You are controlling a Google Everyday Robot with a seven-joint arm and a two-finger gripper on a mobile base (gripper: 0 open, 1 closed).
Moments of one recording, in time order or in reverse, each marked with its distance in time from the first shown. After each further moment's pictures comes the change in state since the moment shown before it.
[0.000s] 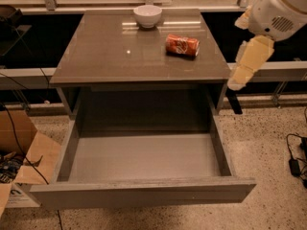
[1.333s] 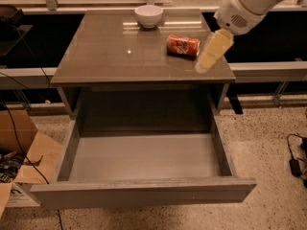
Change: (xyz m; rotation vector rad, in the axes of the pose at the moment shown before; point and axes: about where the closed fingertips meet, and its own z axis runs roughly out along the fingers) arm -0.046 -0.061 0.055 0.083 -0.085 0.070
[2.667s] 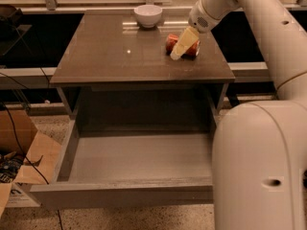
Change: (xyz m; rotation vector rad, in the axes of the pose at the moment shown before) arm -0.042 -0.095 0.138 -0.072 -0.124 0.060
